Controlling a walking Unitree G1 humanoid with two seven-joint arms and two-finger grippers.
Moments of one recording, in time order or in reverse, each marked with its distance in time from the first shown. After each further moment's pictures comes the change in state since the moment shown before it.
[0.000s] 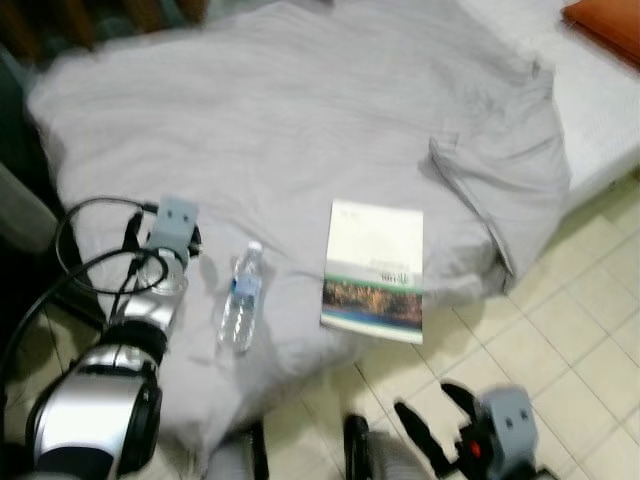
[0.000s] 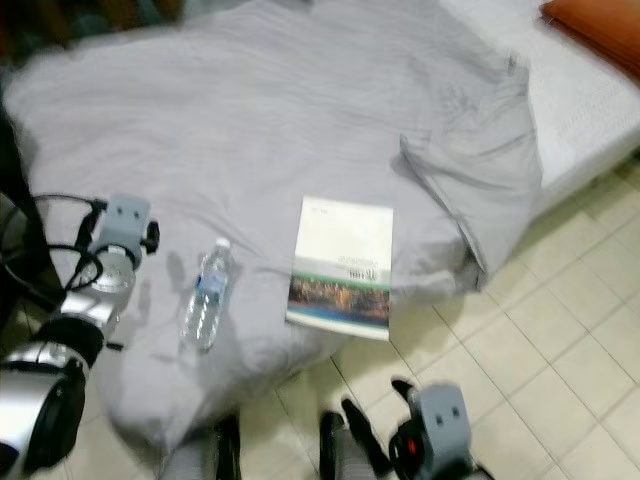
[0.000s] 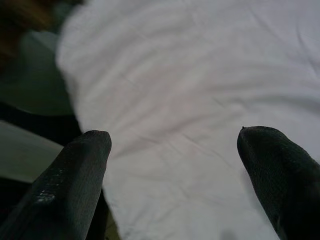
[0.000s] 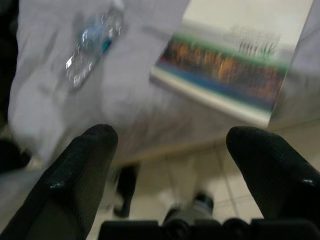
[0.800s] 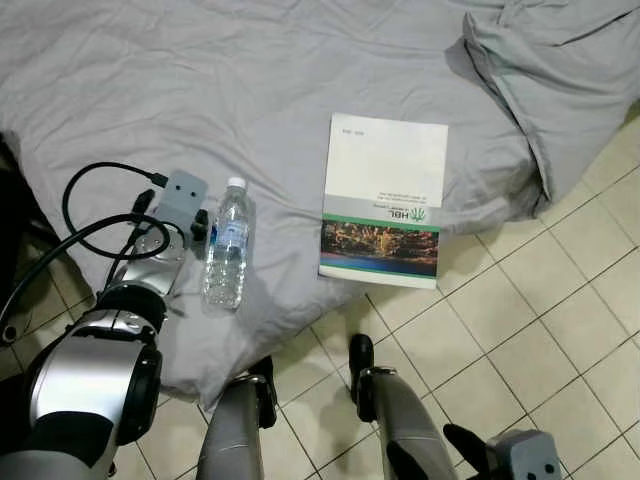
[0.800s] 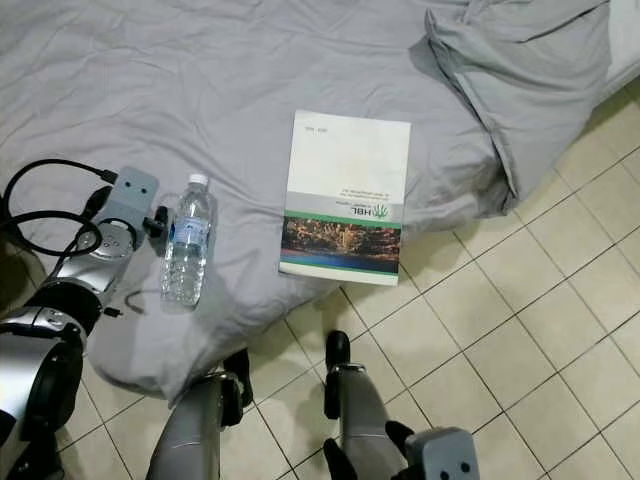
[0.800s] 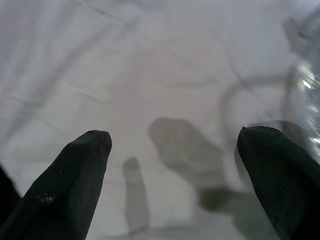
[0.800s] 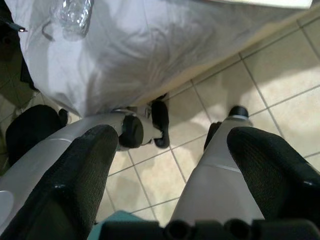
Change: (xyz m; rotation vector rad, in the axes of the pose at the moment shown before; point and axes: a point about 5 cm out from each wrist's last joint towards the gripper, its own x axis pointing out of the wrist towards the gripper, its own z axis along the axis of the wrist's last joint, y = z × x) left arm 0.009 0.000 0.024 0.053 0.040 -0.152; right arm -0.043 0.048 0.015 0.136 0.080 -0.047
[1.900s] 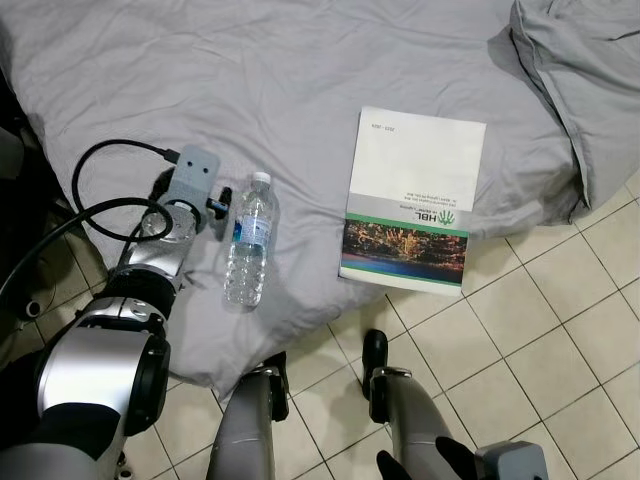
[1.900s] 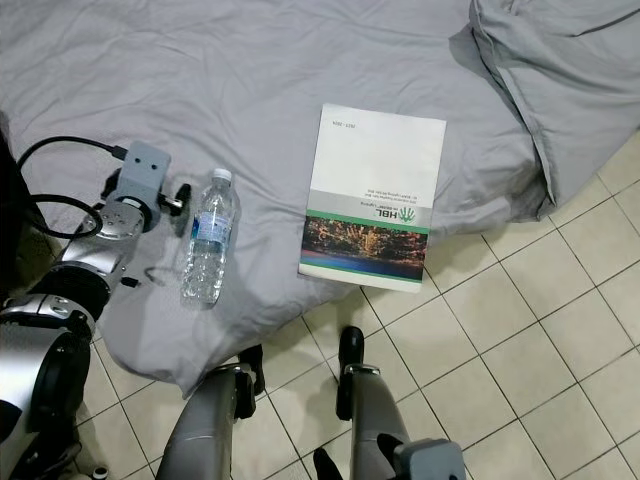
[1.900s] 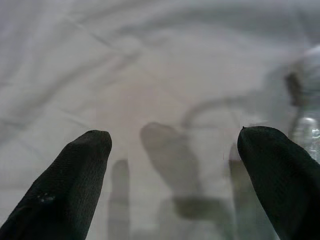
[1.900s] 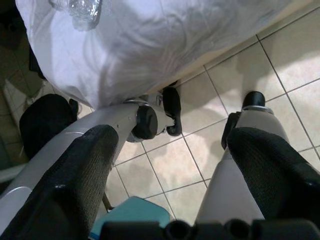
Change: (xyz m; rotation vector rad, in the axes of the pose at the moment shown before) left arm 0.001 -0.004 0.036 -0.108 -0.128 -0.111; right arm 0.000 0.013 -0.005 0.045 0.013 -0.024
